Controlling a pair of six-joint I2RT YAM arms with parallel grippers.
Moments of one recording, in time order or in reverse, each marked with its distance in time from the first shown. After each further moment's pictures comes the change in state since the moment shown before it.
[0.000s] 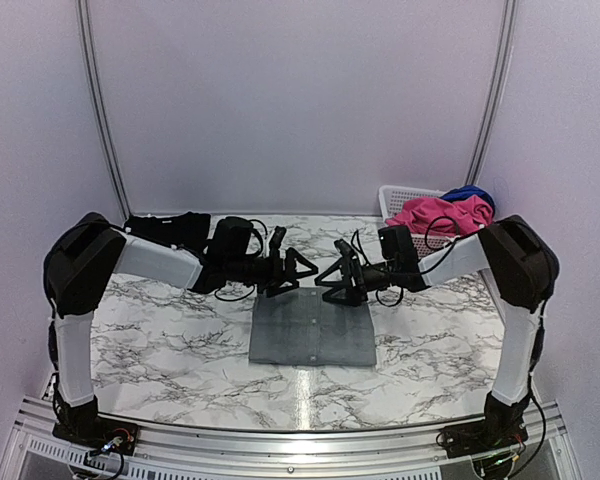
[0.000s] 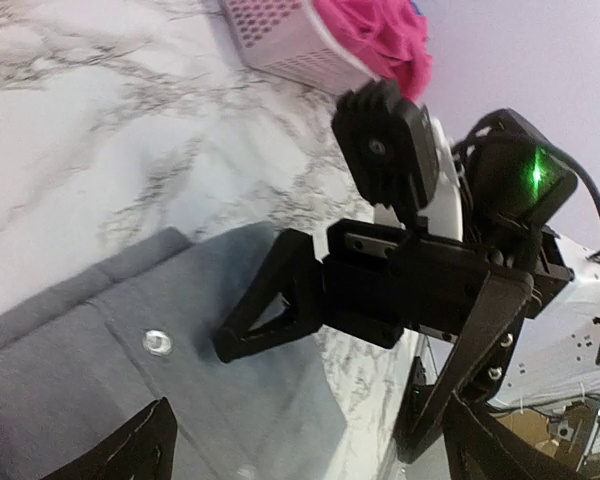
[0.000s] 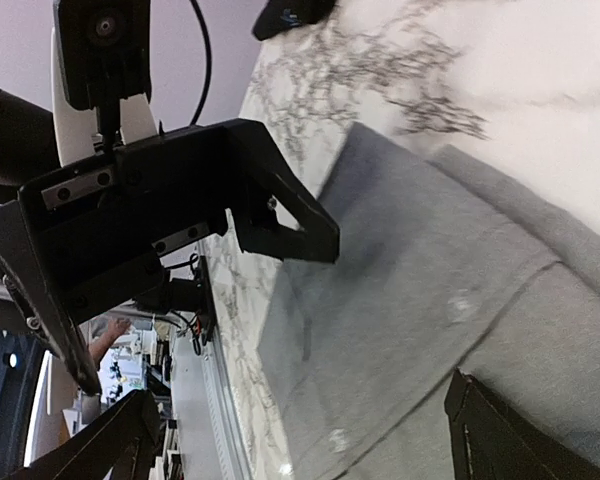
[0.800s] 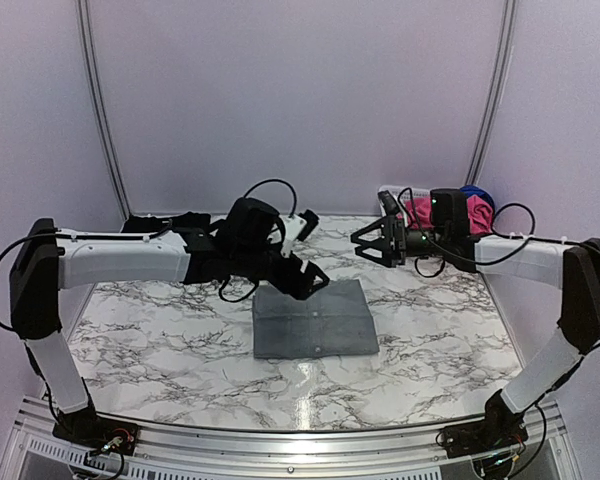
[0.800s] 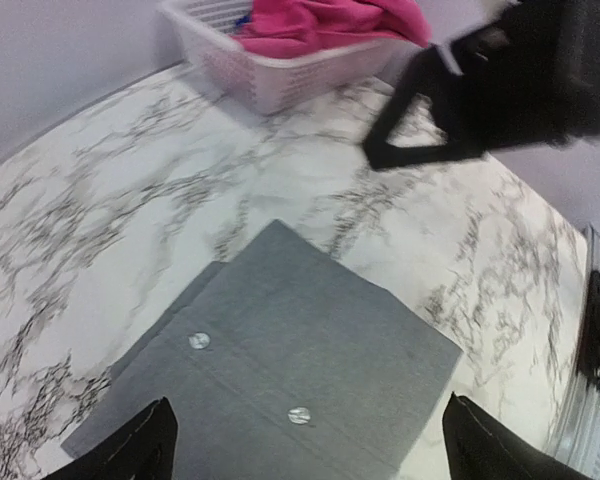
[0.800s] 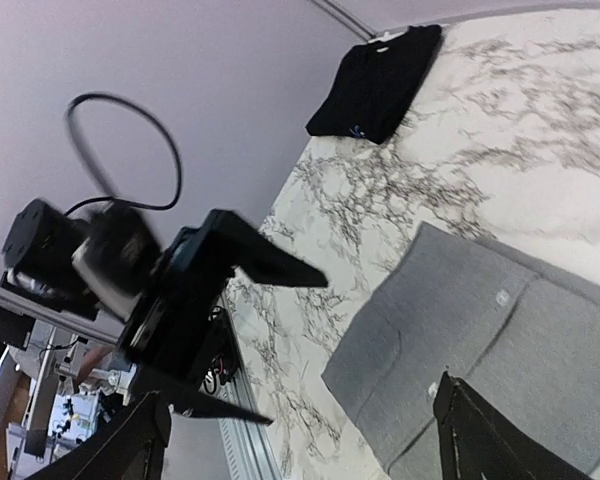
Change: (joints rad) left arm -0.137 -0.182 0.122 -0.475 -0.473 0.634; right arm -0.092 -0.319 -0.013 -0.121 0.042 -0.019
